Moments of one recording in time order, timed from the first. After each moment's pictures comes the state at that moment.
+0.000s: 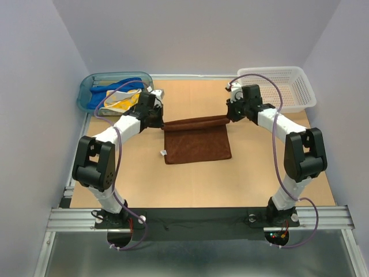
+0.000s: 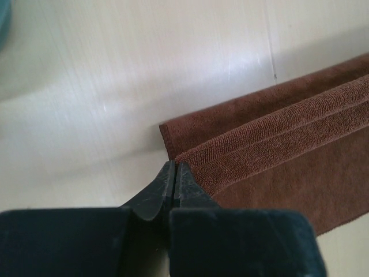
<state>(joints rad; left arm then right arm) -0.33 1.68 1.15 -0.26 0.08 -0.20 0.23 1.77 1.26 -0.23 -0.23 -0.19</state>
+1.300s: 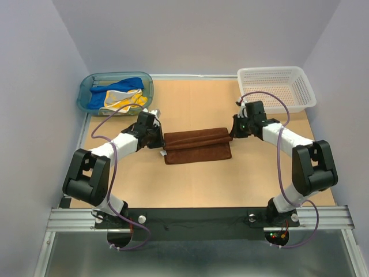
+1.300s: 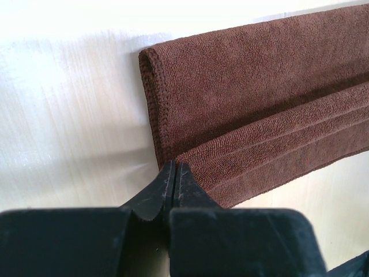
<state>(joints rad) -0.37 1.51 0.83 -0.22 0.15 -0.45 0.24 1.59 0.98 -0.25 -0.19 0.17</state>
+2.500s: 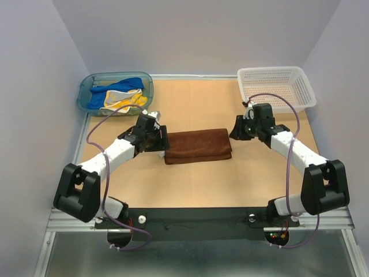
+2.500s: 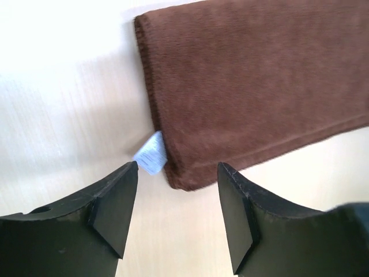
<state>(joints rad) -0.42 1.37 0.81 -0.33 0.09 -0.45 0.23 1.40 0.89 -0.28 -0.32 0.25</state>
